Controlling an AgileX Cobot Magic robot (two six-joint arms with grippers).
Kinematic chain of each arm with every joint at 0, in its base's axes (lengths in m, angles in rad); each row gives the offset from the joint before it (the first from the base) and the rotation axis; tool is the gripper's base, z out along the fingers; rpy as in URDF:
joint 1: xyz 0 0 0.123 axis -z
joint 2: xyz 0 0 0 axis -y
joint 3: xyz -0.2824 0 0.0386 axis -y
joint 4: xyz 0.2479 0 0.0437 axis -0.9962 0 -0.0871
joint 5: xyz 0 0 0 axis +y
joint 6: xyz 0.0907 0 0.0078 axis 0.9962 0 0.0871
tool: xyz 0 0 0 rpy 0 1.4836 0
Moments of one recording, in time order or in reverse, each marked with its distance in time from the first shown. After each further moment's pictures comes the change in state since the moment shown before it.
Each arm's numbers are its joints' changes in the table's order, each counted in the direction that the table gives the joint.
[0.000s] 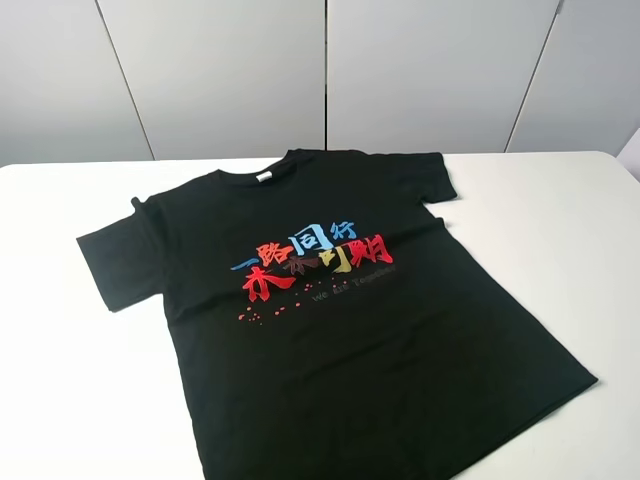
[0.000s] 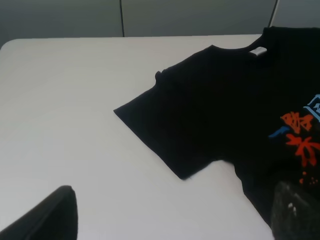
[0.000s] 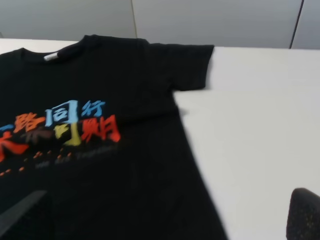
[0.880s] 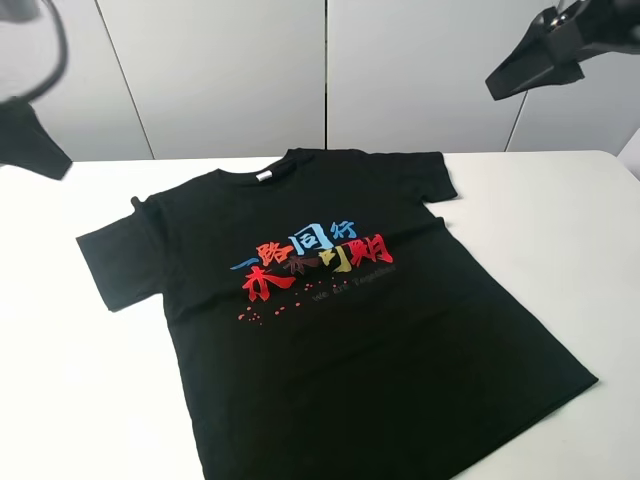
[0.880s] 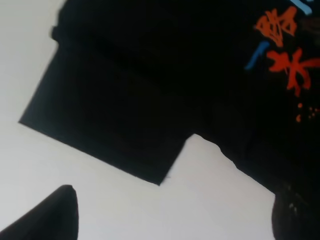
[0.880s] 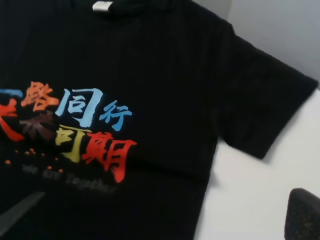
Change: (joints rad) left arm 0.132 -1.227 0.471 0.142 -0.062 0.451; right arm -0.014 -1.295 0.719 -0.305 -0.014 -0.706
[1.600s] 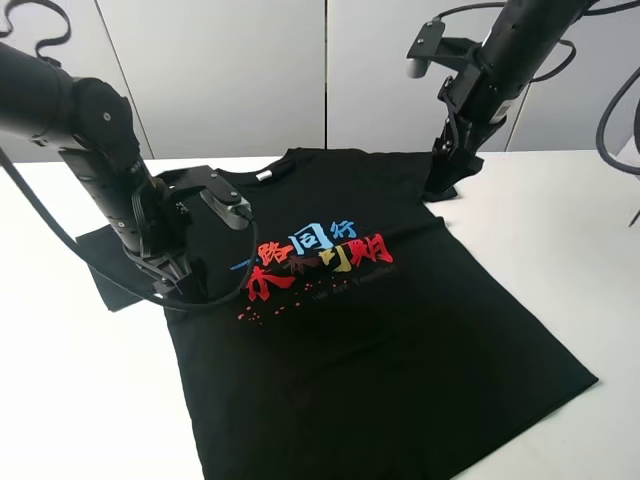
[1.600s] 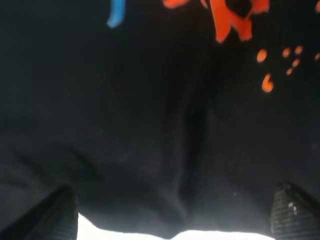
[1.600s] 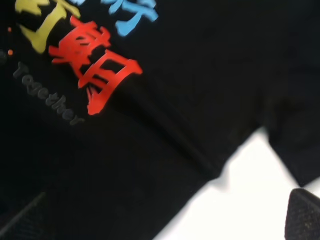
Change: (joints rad) left arm 0.343 -0.514 0.004 -0.114 -0.214 0.043; right arm -0.221 -0.458 0.246 0.356 0.085 -0.112
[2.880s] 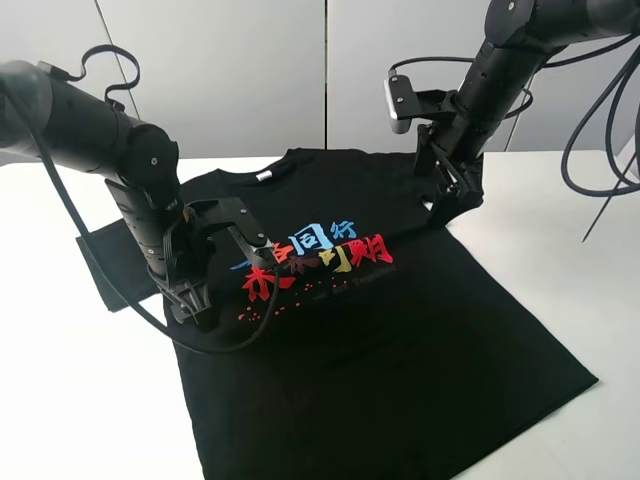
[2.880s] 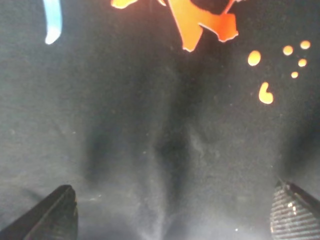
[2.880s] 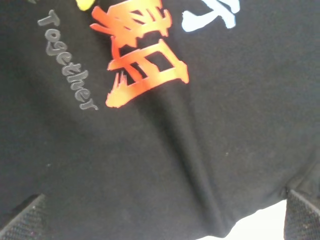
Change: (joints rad) left arm 0.094 -0.093 0.006 -0.134 -0.051 -0.083; right arm 0.000 -0.111 0.002 -0.049 -0.020 -0.435
